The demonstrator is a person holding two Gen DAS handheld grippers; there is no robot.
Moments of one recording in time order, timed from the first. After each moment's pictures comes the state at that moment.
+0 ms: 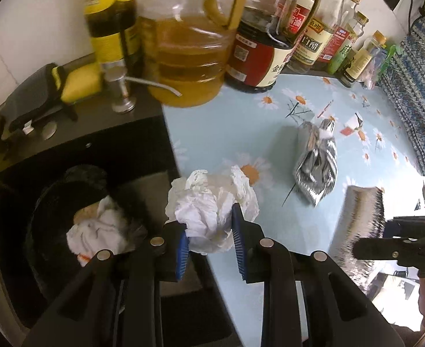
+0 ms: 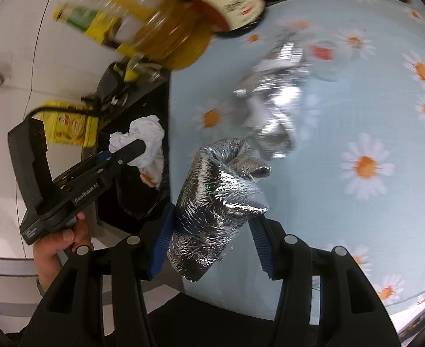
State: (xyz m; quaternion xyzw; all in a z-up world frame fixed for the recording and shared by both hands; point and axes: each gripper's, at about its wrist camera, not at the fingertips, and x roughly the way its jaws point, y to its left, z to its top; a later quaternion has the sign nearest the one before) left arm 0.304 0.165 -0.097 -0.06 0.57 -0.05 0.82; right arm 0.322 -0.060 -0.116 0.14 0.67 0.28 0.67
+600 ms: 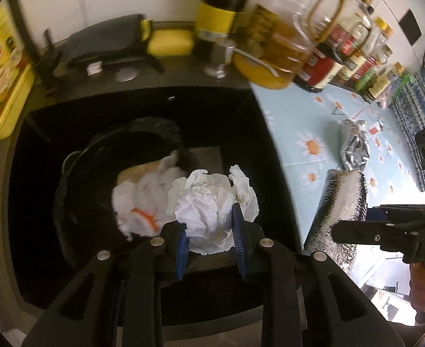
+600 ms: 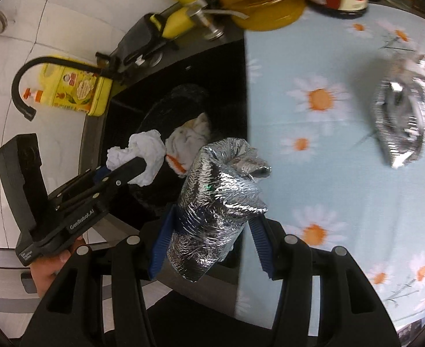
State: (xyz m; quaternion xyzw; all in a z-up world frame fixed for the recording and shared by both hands) left arm 0.230 0.280 -0.109 -0.12 0.56 -0.01 0.82; right arm 0.293 0.072 -0.137 0.08 0.68 0.31 0.66
